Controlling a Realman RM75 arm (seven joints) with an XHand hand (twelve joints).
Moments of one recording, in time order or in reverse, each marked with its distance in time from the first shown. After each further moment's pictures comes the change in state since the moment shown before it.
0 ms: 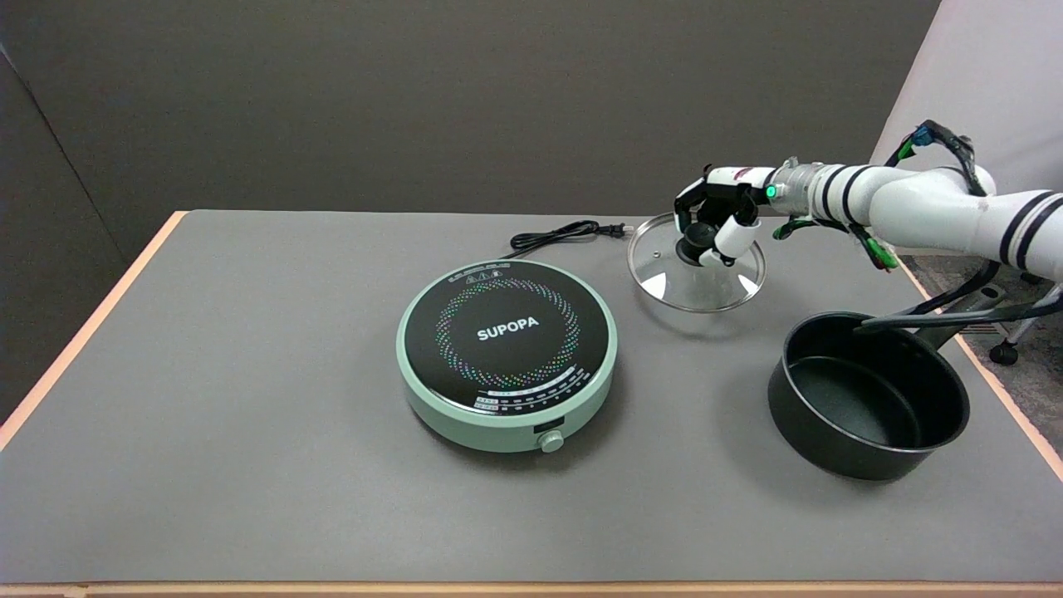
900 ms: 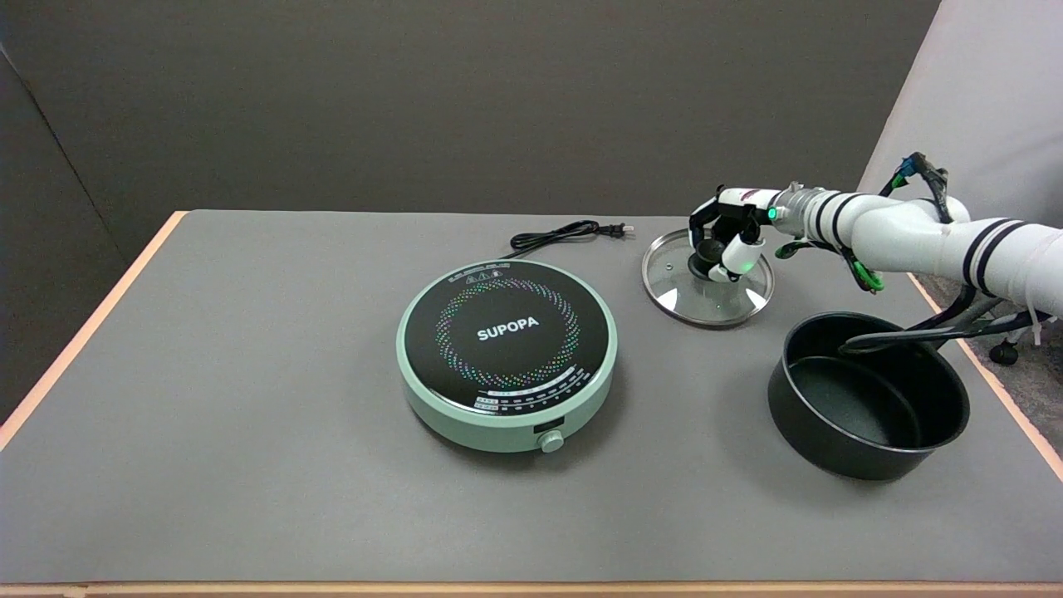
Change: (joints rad) arm -0.075 -0.097 -0.001 0.199 0.005 0.078 -0.001
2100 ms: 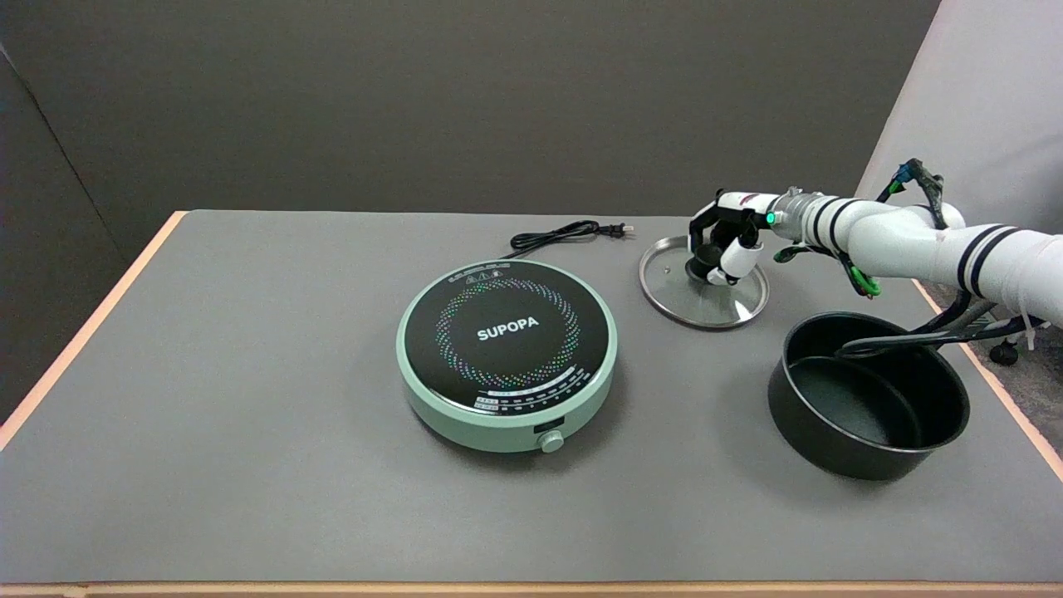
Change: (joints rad) arm -0.022 -0.014 0.016 0.020 -0.005 0.012 -0.005
